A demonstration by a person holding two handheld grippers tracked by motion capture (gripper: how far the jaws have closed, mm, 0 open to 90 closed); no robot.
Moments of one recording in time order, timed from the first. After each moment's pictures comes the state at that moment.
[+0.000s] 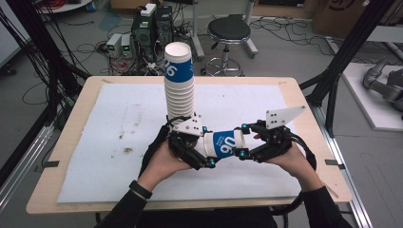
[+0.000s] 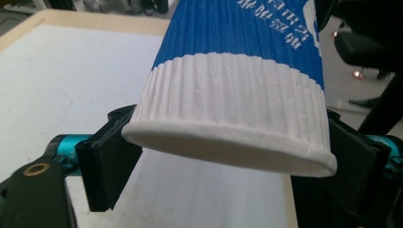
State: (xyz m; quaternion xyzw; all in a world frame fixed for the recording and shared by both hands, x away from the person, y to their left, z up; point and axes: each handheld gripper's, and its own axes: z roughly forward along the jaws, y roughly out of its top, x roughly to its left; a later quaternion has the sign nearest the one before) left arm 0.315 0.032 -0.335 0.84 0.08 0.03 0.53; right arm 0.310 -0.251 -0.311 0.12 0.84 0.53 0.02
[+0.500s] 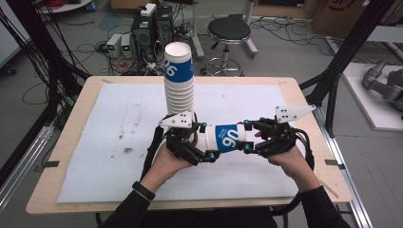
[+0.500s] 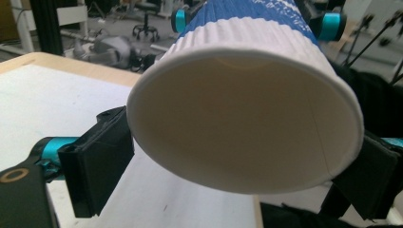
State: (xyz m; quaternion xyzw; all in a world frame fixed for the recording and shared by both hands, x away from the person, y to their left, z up) left arm 0.323 0.041 -0.347 0.76 0.11 -0.04 0.64; right arm 0.315 -0.262 -0.313 0.13 0.78 0.61 -0.02
